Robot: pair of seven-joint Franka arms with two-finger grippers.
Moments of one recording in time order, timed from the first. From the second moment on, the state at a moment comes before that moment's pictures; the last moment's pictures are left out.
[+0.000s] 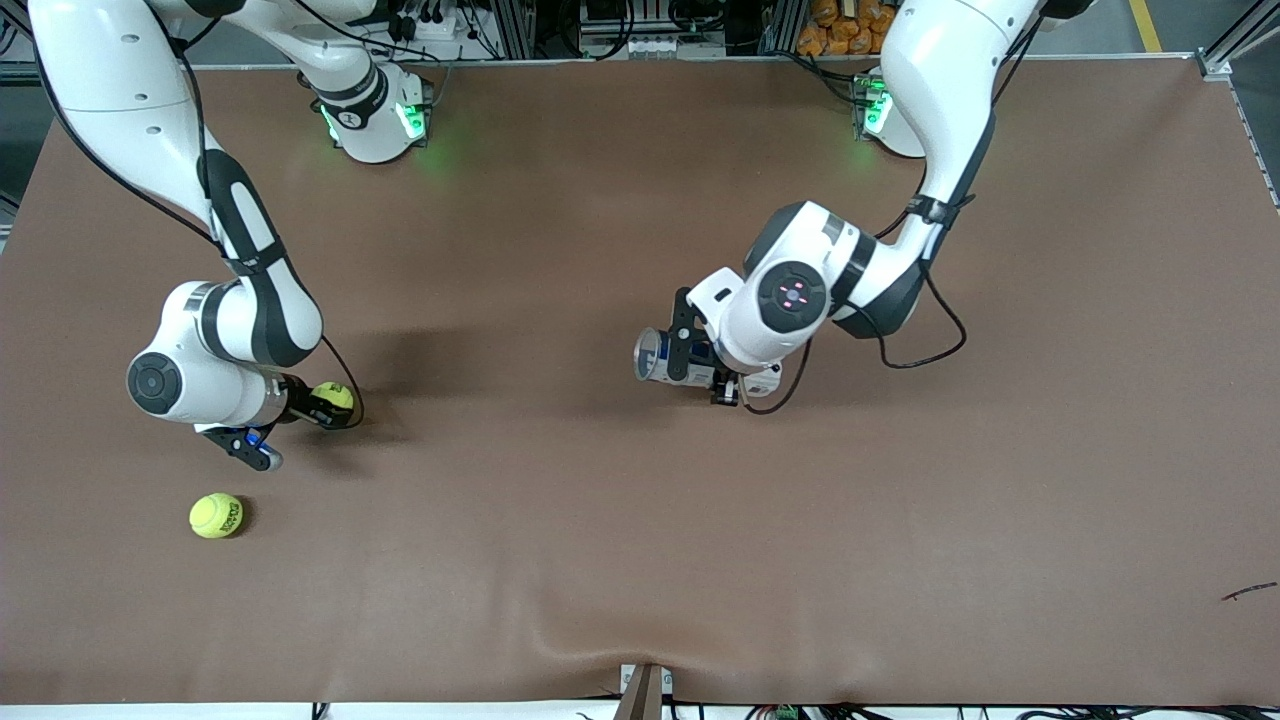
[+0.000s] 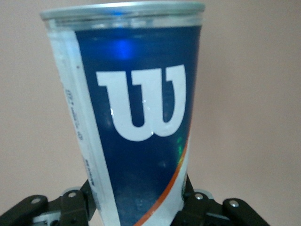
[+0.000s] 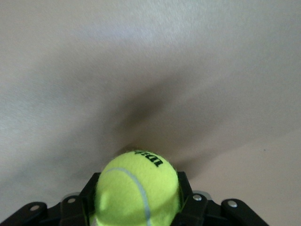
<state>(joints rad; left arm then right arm) -0.49 0.58 -0.14 -1.57 -0.21 2.13 1.22 0.04 0.55 -0.06 -1.92 0.14 2.27 0.41</state>
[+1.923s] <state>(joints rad) -0.71 0.84 -0.14 -1.58 -1.95 2.40 2.50 0.48 0.39 -0.03 -1.37 0.25 1.61 1.08</state>
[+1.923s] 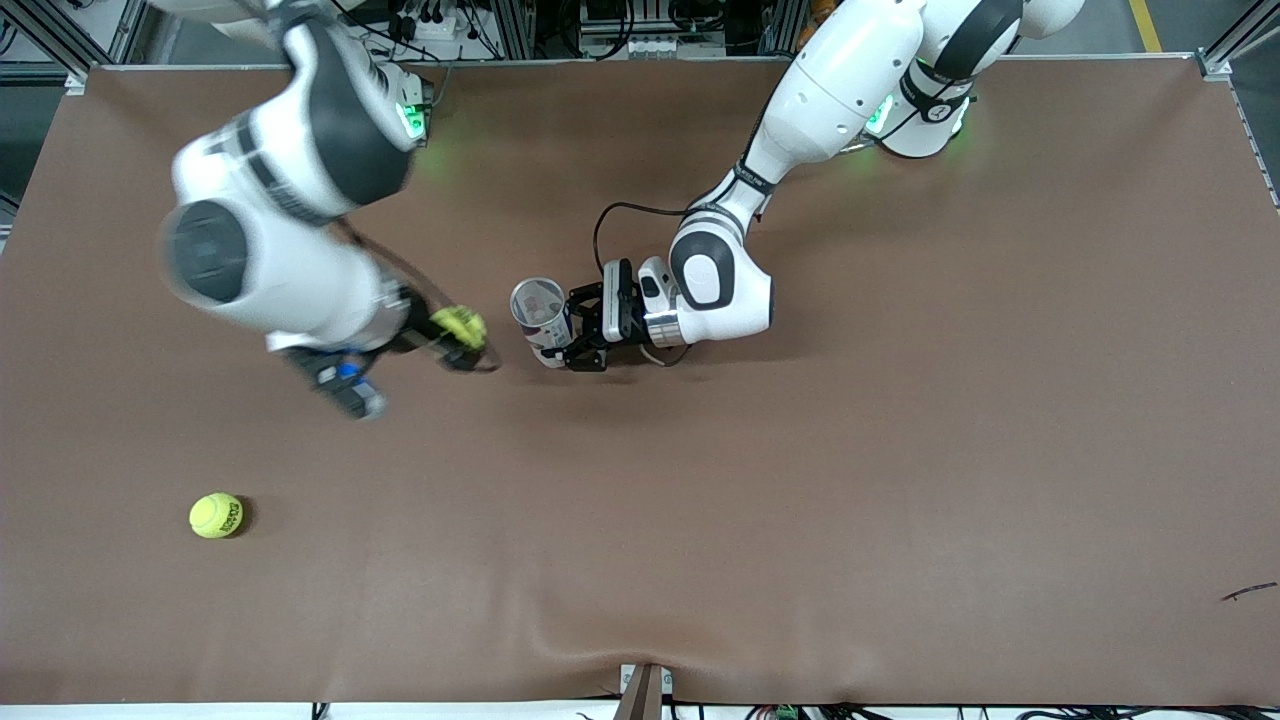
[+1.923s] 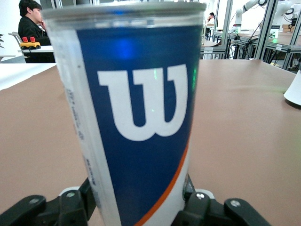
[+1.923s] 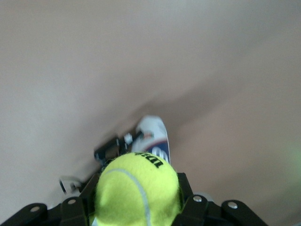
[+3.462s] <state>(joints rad) -0.71 0.85 -0.14 -1.60 -1.97 2.40 2.52 0.63 0.40 -0.04 -1.58 0.22 1.71 1.20</state>
